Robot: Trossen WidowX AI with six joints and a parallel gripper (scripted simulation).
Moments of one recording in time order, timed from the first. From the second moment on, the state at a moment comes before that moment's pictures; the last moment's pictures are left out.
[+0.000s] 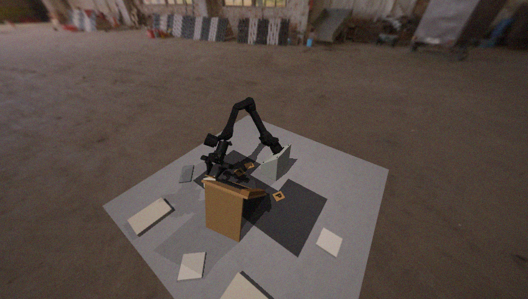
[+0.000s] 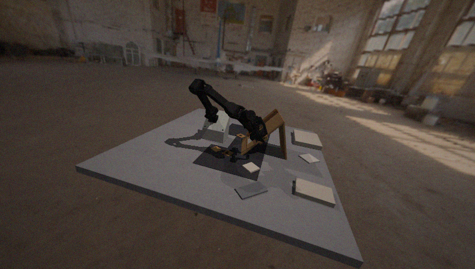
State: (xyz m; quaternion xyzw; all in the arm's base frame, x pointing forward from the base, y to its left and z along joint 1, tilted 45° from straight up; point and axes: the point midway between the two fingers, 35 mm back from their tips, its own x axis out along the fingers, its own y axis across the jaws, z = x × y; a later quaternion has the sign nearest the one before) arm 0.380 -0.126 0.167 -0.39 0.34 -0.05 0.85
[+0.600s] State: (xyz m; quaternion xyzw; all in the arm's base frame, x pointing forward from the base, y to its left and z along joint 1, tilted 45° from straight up) arm 0.378 -0.120 0.160 -0.39 0.34 -0.05 0.85
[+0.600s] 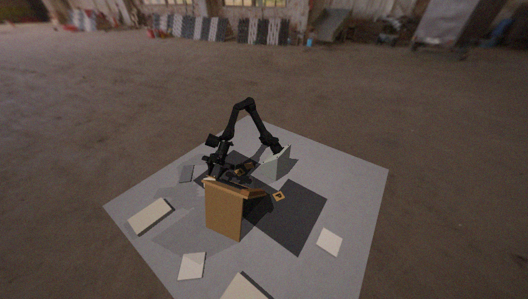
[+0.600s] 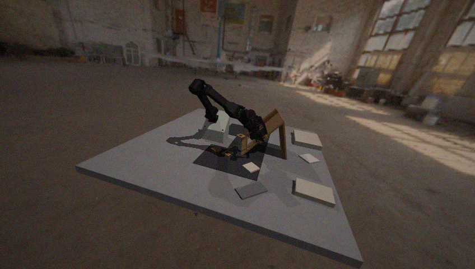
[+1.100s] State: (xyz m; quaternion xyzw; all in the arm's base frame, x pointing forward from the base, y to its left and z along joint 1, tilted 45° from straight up) arm 0.377 -0.115 0.155 -0.39 0.34 -0.05 0.85
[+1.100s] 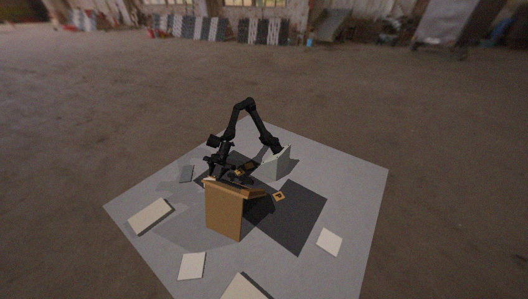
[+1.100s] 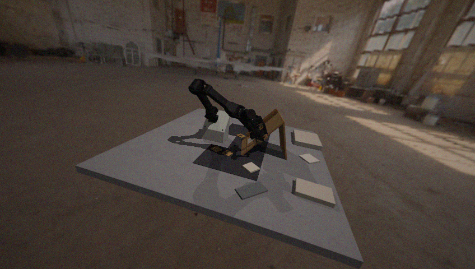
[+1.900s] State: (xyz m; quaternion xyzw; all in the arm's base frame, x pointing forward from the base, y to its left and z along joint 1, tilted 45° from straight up) arm 0.375 -0.106 0.146 -0.39 0.34 -0.05 0.85
